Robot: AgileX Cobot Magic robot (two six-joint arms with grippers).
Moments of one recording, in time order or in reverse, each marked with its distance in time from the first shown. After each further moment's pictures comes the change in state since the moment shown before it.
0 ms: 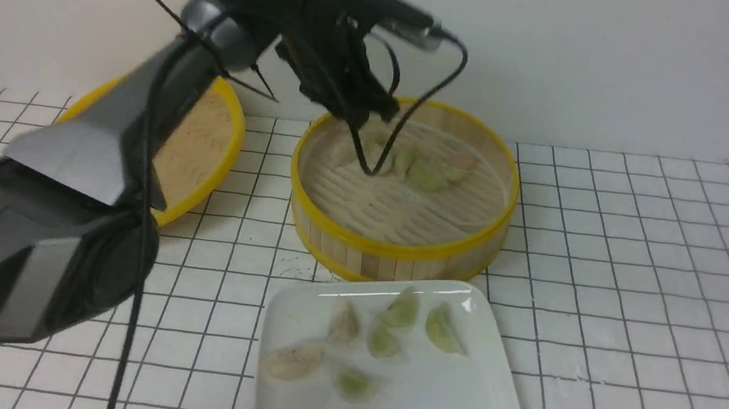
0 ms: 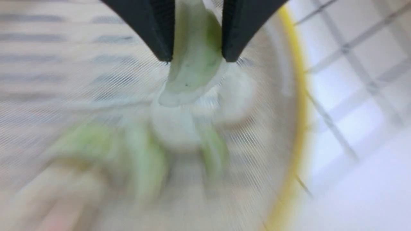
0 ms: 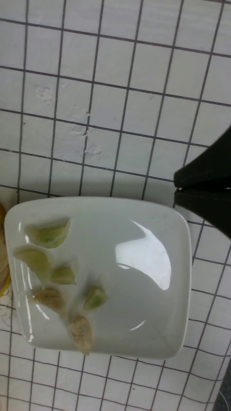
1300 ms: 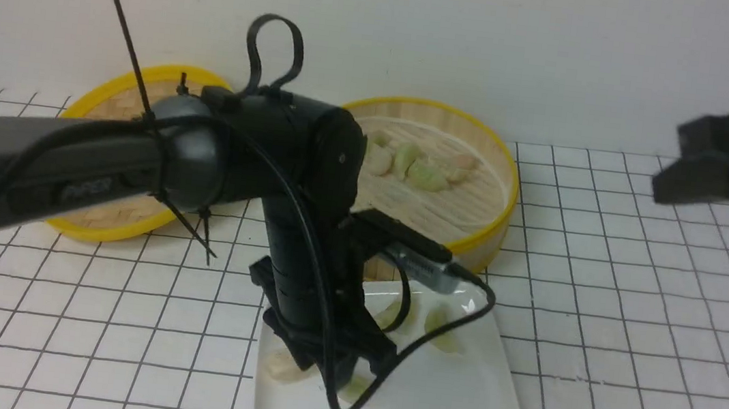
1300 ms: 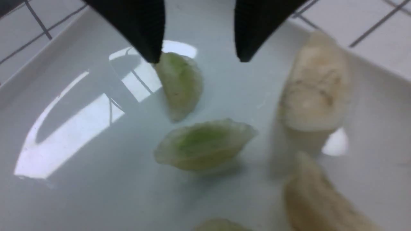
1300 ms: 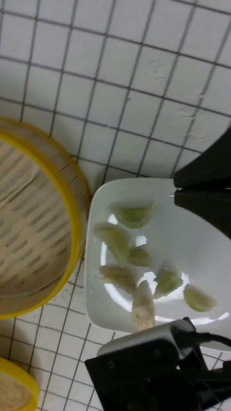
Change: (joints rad) right arm 0.099 0.470 -0.415 0.040 -0.053 -0.084; left arm -0.231 -0.561 1.223 -0.105 -0.120 -0.102
